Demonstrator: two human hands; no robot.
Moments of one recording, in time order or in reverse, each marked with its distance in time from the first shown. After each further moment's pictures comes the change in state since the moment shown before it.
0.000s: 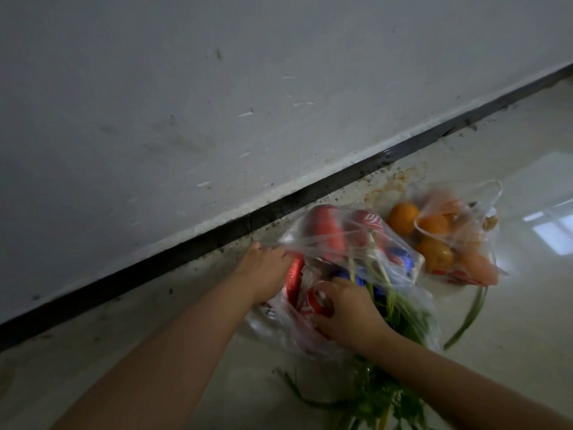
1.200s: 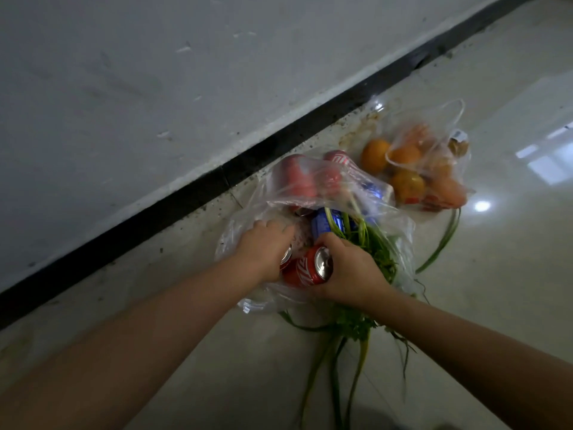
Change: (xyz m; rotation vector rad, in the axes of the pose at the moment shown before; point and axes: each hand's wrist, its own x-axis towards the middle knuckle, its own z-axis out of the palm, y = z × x) left_hand -0.045 0.064 -0.011 -0.031 -0.205 -0.052; right_hand -0.058 0.022 0.013 0.176 0.054 0.094
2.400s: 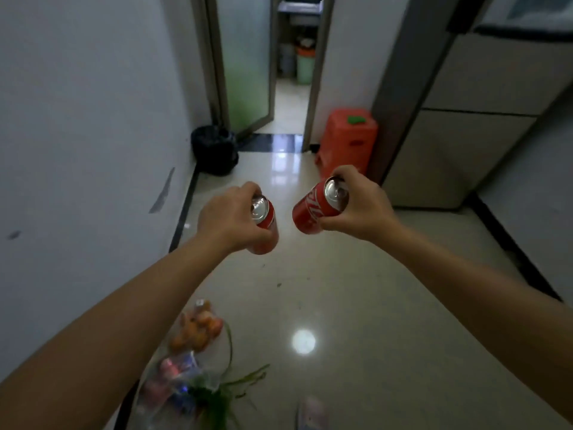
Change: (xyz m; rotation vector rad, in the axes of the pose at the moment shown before) left_hand -0.459 0.426 -0.665 -0.130 0.438 0.781; right_hand -0.665 -0.090 -0.641 0.186 1.110 0.562
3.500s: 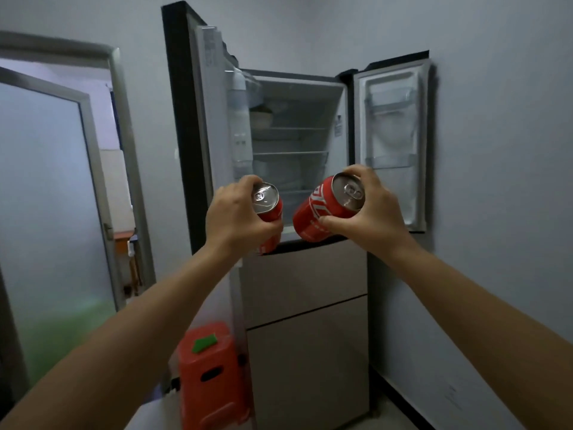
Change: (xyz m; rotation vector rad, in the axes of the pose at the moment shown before) left_hand 0.443 0.670 0.053 -0.236 0.662 0.694; right_hand 0.226 0.449 -0.532 0.038 0.832 -0.199
